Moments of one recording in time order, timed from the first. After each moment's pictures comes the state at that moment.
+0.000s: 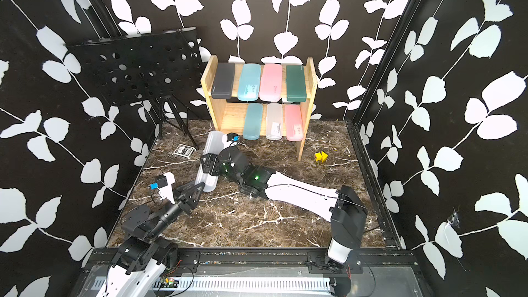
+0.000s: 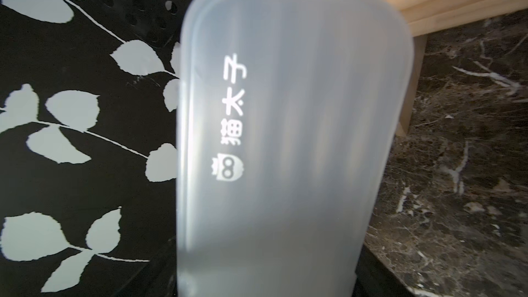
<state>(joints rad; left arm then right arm) -0.41 0.12 0.31 -0.14 0.30 -0.49 1.08 1.68 1.43 -0.11 0.14 0.87</state>
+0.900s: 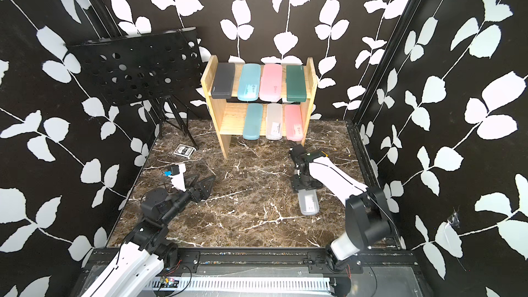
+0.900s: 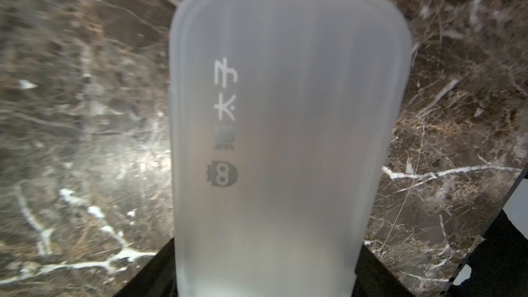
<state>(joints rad) -0.41 0.48 0.30 0.03 0.20 -0.48 0.38 1.58 1.12 -1.07 0.11 0.21</state>
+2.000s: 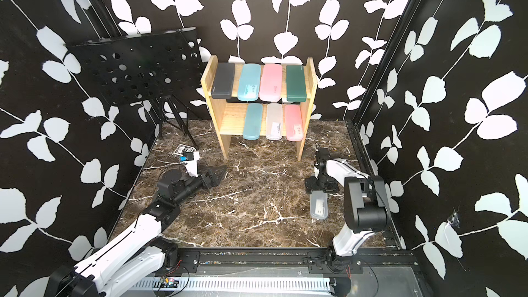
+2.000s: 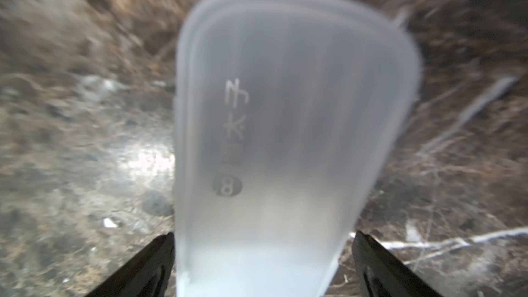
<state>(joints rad) -0.41 0.89 0.42 0.26 0.32 -0.62 0.09 1.62 0.97 -0.83 -0.02 0.04</state>
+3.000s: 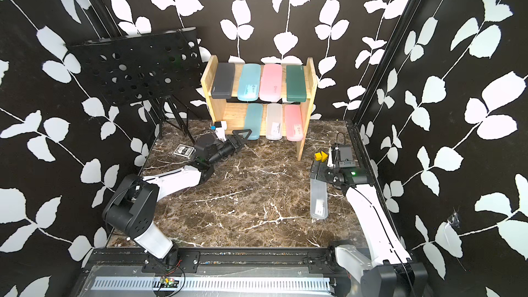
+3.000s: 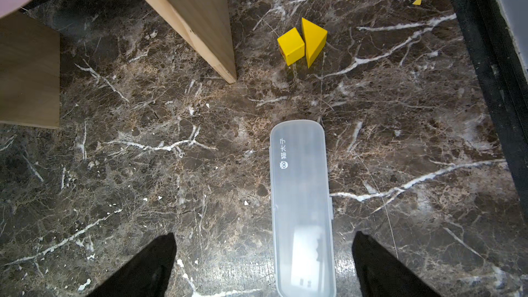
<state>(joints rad) -0.50 1.66 0.94 0.71 0.39 -1.12 0.09 1.07 0.99 -0.87 -0.10 0.32</state>
